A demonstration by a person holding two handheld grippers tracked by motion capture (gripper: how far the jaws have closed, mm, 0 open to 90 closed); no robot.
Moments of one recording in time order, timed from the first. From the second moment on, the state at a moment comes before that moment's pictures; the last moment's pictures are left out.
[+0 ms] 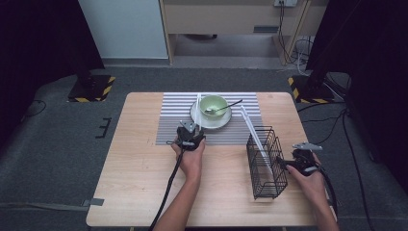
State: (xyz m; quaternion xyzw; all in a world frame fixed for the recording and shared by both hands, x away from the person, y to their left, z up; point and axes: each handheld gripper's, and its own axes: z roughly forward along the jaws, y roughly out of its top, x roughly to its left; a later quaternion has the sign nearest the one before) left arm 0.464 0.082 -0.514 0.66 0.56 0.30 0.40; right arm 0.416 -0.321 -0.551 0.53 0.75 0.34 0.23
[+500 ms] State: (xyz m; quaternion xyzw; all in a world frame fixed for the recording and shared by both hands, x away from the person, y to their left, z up) left arm 0.473 0.081 -0.530 0.66 0.57 0.28 0.39; right arm 0.416 -0.321 -0.551 0.53 0.75 0.34 0.23
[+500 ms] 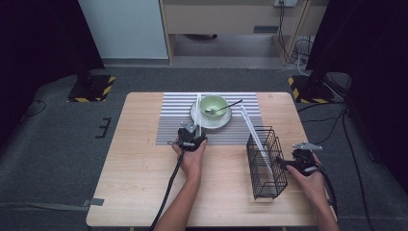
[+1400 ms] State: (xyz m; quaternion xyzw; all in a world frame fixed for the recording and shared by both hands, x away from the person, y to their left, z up) left arm 0.482 0.078 -0.536 0.67 0.57 0.28 0.39; right arm 0.416 -0.321 -0.551 0.53 0.75 0.34 0.23
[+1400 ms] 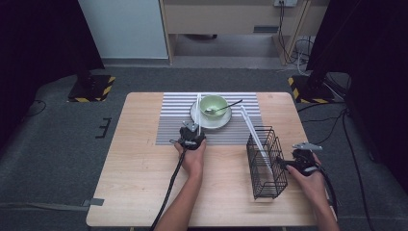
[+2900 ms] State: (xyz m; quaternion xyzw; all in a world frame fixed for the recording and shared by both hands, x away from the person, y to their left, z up) left arm 0.483 0.074 -0.535 0.68 0.56 0.28 0.39; right arm 0.416 -0.321 -0.551 0.53 0.75 0.34 0.23
